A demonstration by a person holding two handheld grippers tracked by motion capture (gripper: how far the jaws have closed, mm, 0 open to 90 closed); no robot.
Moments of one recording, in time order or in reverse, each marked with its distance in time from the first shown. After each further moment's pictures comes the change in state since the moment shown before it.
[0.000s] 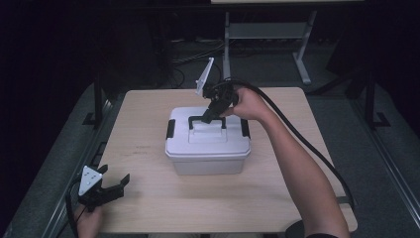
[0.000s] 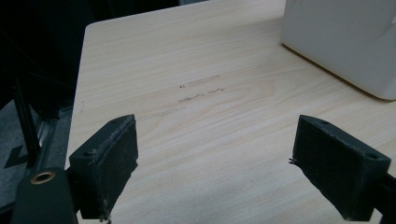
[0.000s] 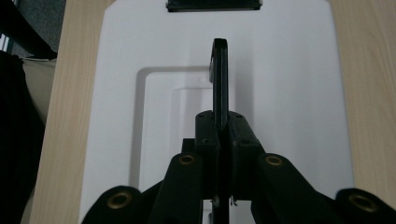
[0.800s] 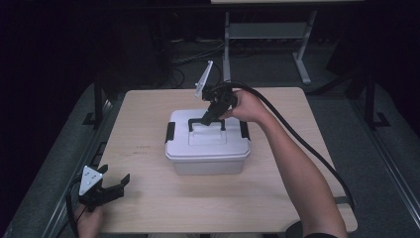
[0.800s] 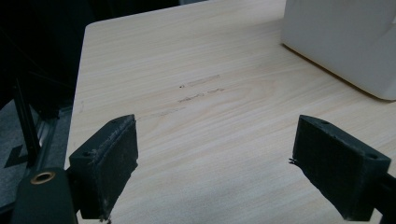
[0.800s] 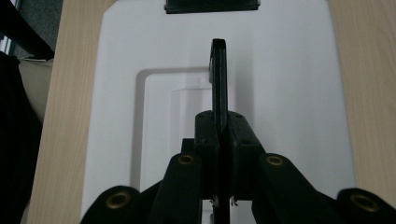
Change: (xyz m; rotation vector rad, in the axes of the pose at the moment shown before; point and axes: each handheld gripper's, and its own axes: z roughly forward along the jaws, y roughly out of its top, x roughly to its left) left arm -0.001 0.000 0.001 -0.002 -0.002 -0.012; right arm -0.003 -0.003 0.010 0.003 0.010 0.009
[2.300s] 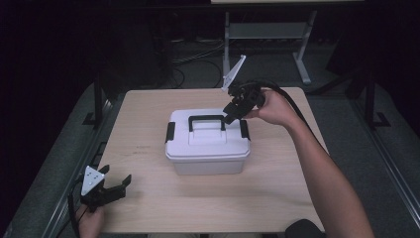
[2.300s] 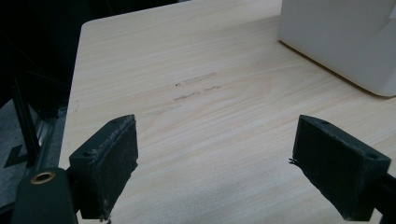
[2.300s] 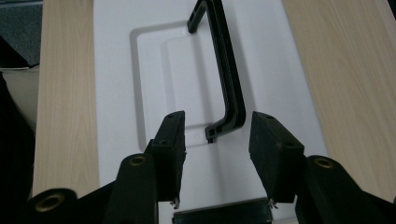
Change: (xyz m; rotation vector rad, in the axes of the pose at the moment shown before) left arm -0.004 0.000 0.001 0.012 -0.001 0.013; right arm 0.017 -0.051 -0.046 -0.062 -0.122 0.109
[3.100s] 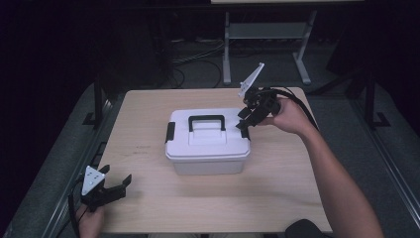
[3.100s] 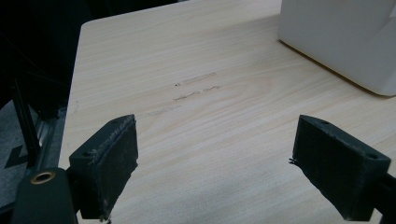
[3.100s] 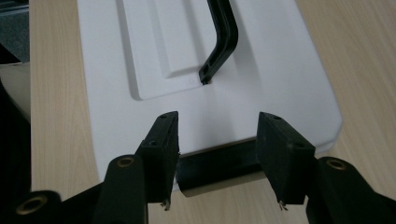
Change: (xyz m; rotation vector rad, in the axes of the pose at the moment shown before) left arm 0.000 0.001 0.001 0.004 -0.002 0.007; right arm 0.000 -0.045 -0.004 -0.008 -0.018 0.078
